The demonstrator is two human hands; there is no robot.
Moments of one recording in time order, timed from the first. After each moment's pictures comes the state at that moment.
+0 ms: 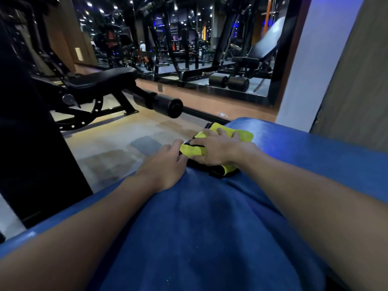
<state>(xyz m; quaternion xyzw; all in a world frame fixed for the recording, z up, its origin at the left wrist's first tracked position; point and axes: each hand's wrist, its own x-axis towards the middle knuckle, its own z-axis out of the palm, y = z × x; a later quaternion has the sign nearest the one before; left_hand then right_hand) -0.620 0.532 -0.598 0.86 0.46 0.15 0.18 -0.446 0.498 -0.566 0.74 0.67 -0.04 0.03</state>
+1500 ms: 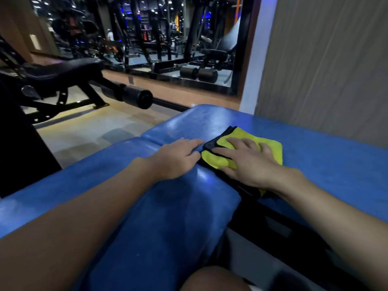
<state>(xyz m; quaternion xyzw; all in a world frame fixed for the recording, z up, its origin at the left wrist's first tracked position) -0.555 0.421 -0.584 0.93 0.28 0.11 0.22 -0.381 0.286 -0.584 0.80 0.60 0.01 -0.02</state>
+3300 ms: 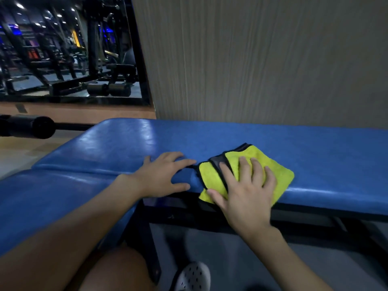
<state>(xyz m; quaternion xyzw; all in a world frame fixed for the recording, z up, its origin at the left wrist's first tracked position) -0.454 0.282 -0.584 1.00 0.04 0.00 0.02 -0.382 0.057 -0.648 0.91 0.27 0.32 -0.06</state>
